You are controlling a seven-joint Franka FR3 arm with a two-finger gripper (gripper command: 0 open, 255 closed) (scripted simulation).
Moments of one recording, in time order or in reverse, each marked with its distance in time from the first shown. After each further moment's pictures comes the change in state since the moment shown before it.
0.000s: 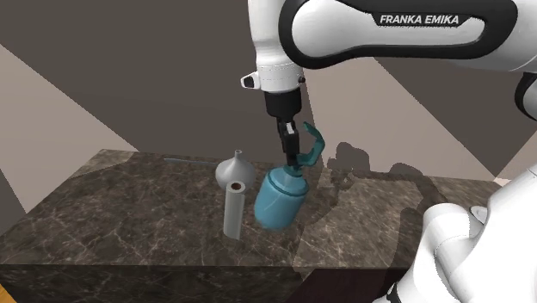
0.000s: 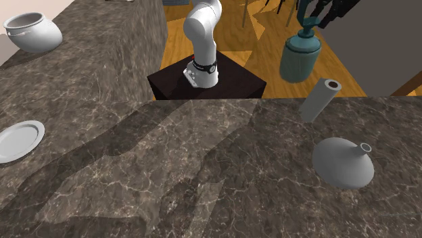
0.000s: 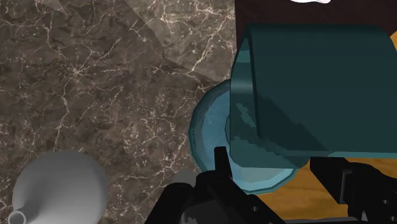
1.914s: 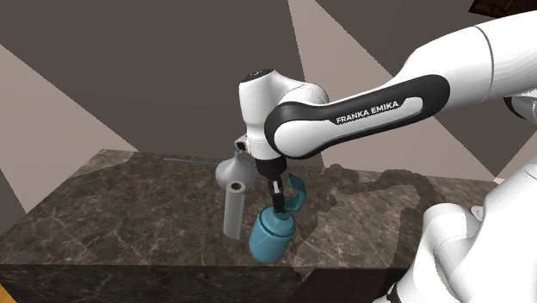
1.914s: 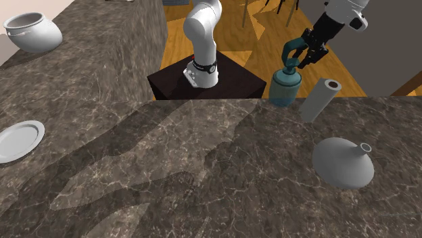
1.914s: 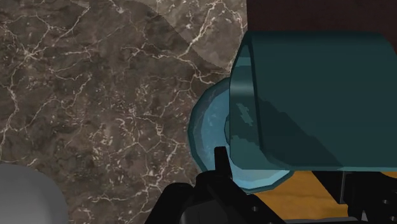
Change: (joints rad) arm -0.002 0.054 -0.008 -0.334 -0.004 0.385 0.042
